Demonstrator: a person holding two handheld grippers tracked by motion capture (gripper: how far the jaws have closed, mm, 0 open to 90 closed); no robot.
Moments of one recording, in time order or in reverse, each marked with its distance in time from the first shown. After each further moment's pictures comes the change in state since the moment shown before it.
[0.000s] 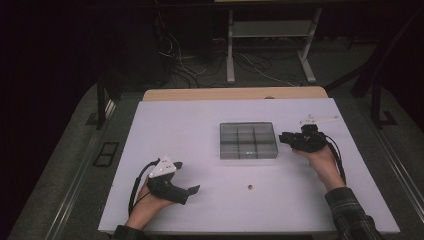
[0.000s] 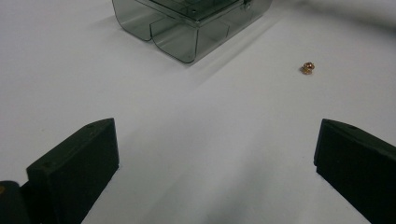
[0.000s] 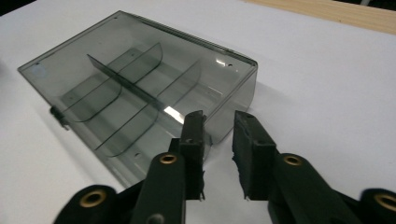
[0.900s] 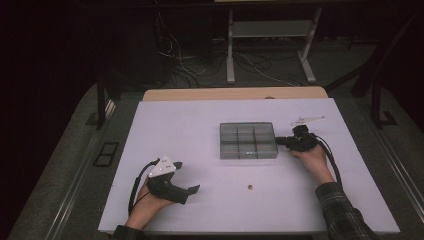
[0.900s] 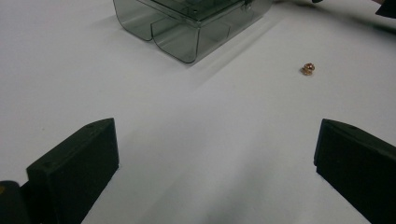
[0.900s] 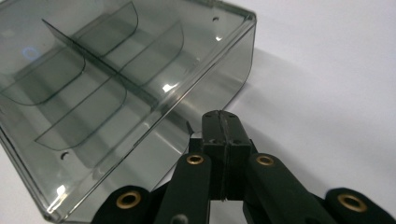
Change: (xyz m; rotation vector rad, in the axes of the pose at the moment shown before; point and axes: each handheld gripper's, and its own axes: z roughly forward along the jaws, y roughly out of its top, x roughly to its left) left arm 0.001 0.000 0.000 0.003 -0.006 -0.004; right arm -0.014 -0.011 0.038 0.094 0.009 0.018
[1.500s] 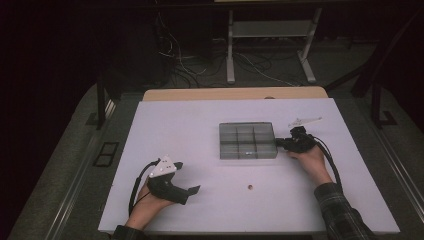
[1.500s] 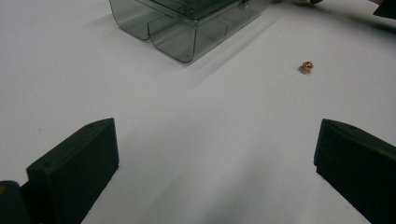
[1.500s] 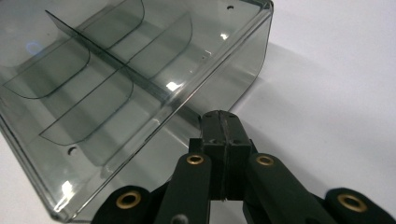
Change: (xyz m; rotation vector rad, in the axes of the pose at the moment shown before) left arm -0.001 0.000 0.001 -0.001 -0.001 -0.002; right arm 0.006 -0.001 0.004 0.010 0.011 -0.003
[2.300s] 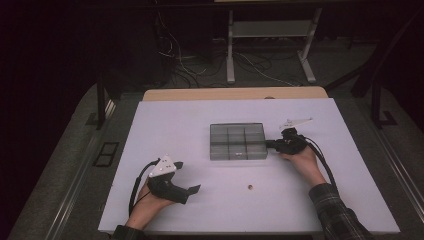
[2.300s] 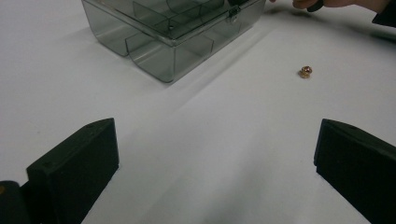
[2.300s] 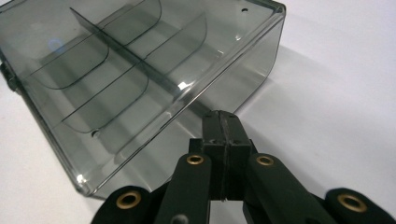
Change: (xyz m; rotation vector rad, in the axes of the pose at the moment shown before) left arm 0.000 0.000 0.000 -0.013 -0.004 -0.006; right arm 0.023 0.008 0.011 -0.002 0.056 -0.058
